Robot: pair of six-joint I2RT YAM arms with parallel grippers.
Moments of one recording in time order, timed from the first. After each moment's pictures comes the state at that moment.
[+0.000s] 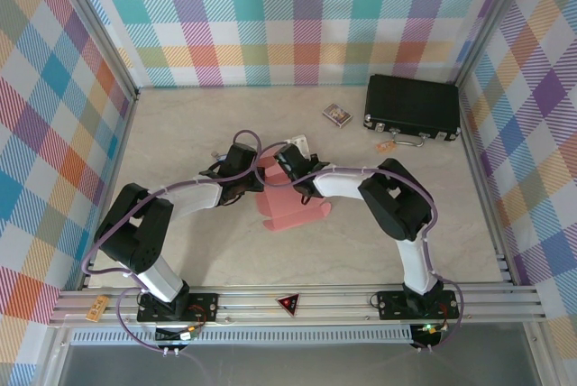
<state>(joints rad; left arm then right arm) -0.50 1.63 0.85 -0.06 -0.05 -0.37 0.80 2.05 1.27 -0.11 0.63 0.30</state>
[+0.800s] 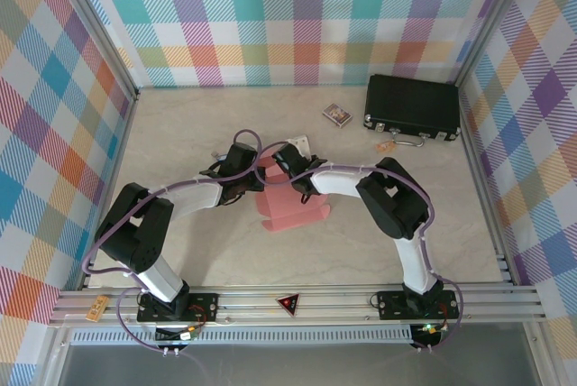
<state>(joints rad) -0.50 1.64 0.85 -0.06 -0.05 -0.37 0.80 2.07 1.31 -0.20 0.63 0.33</state>
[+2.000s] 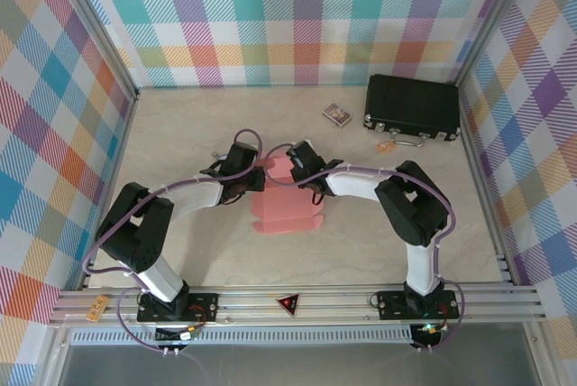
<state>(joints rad) -0.50 1.64 0.87 -0.09 -0.05 -0.37 0.75 1.93 1.18 -0.18 0.33 0.23</state>
